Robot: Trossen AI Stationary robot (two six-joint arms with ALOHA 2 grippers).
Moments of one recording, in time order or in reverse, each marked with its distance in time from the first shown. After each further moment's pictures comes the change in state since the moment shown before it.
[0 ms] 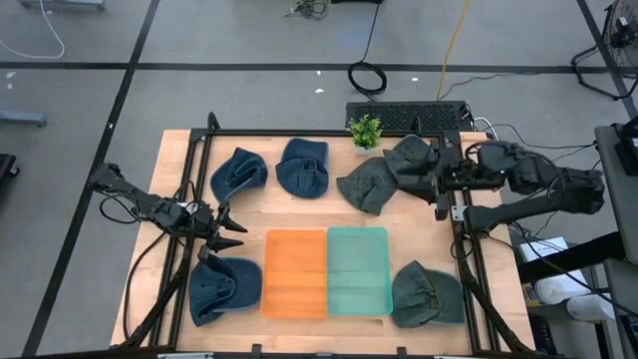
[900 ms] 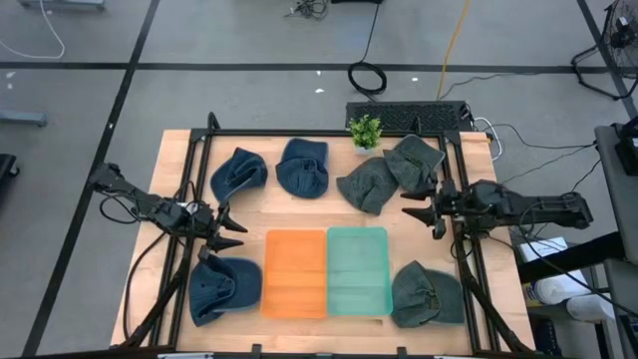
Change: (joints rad) left arm 0.000 0.000 0.002 -0.015 0.000 0.000; right arm 0.000 -0.541 -0.826 0.453 0.001 0.053
